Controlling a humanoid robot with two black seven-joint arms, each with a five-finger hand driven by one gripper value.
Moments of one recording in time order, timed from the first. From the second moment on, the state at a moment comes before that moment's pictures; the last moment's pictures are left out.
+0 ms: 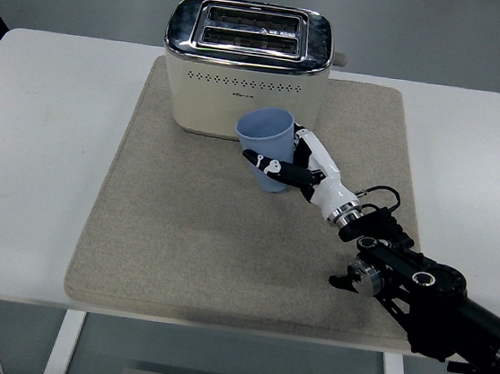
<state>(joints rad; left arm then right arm) -0.01 0.00 -0.06 -0.20 -0.03 -0.14 0.11 0.77 0.00 0.34 0.74 -0.50 -0.04 0.59</state>
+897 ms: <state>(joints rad) -0.01 0.00 -0.06 -0.21 -0.03 -0.13 0.11 0.75 0.00 0.35 0.74 -0.49 -0.04 0.59</state>
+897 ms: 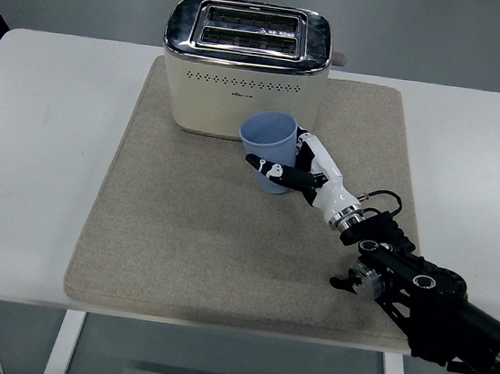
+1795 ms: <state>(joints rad) -0.01 0.00 -0.06 -0.21 -0.03 -0.13 0.11 0.75 0.00 0.36 0.81 -0.49 -0.03 0.59</state>
